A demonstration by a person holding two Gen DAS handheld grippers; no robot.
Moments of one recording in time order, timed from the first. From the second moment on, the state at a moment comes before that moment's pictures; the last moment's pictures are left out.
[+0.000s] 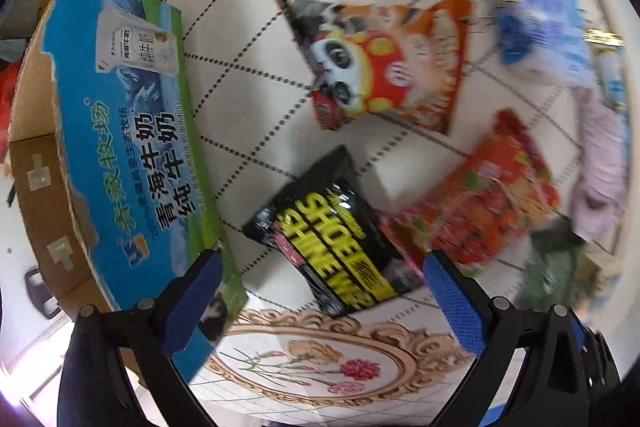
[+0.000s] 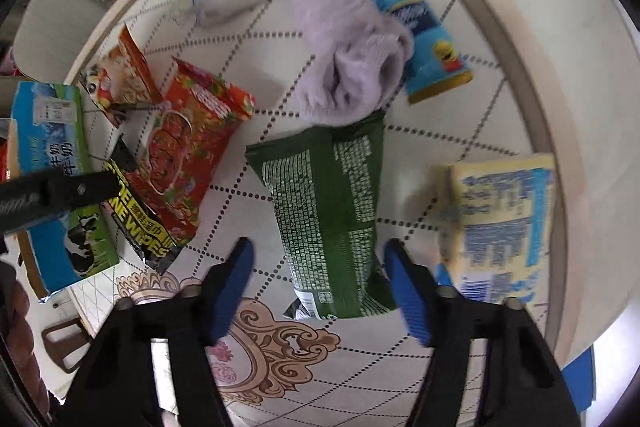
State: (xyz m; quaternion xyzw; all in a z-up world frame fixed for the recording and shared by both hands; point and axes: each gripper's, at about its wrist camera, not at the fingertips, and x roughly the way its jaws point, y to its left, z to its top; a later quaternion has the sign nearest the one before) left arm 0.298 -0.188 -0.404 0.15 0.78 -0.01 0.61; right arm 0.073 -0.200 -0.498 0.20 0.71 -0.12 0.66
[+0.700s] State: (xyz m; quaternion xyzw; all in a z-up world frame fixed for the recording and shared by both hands) left arm 0.259 -0.189 -0.434 0.13 0.76 -0.07 0.63; right arm 0.060 -0.163 -0.549 0.17 0.74 -0.11 0.64
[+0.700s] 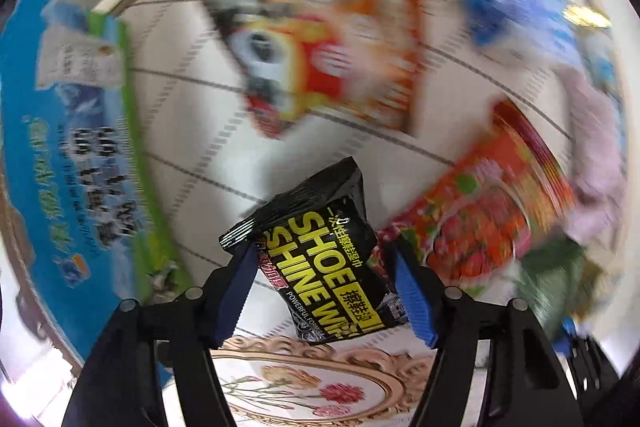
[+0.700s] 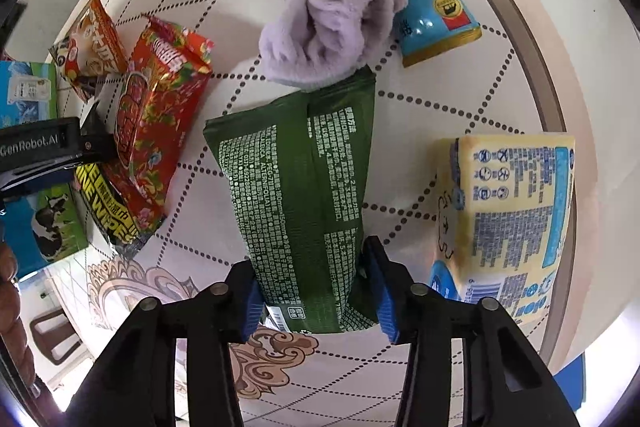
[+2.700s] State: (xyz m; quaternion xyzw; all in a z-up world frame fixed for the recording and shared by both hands) left arm 0.084 0.066 -0.578 0.07 0.76 -0.06 0.64; right arm 0.005 0.022 -0.657 0.17 0.74 -0.09 0.65
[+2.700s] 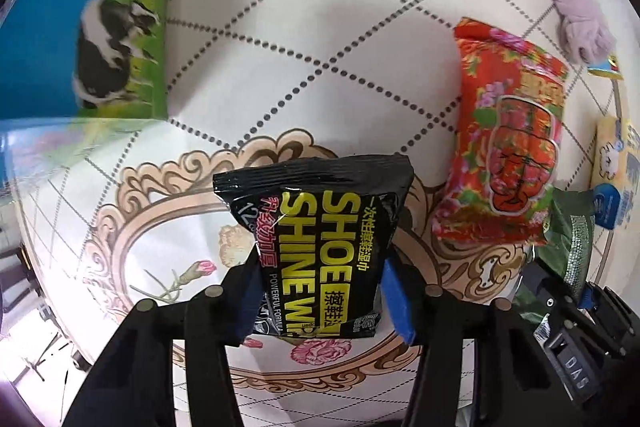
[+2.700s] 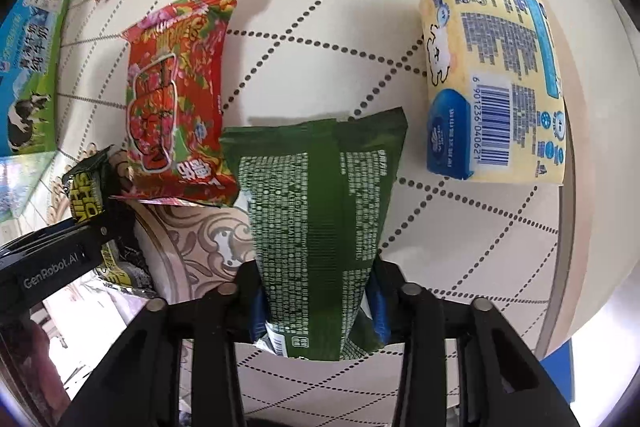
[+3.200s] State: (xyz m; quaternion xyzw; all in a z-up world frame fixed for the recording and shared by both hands) left arm 0.101 0.218 -0.440 -0.04 0.68 -0.11 0.72; right arm 0.034 0.121 -0.541 0.24 0.68 0.06 0.69
